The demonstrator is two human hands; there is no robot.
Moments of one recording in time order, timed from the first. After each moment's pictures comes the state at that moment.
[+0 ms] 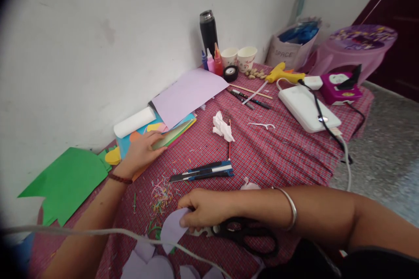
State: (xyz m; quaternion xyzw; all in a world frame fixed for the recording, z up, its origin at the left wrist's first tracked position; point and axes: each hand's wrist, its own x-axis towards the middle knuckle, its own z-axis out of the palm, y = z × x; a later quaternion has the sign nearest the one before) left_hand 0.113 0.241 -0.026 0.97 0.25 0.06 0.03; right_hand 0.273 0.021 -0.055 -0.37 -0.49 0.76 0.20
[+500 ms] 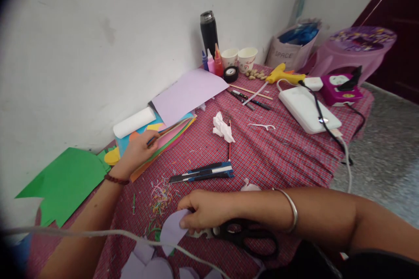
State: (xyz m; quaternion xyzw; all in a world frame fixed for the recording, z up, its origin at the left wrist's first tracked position) left_hand 0.112 0.245 -0.020 0.95 0.28 0.07 0.07; right_hand 0.273 0.021 -0.056 -0.37 -0.50 0.75 0.20
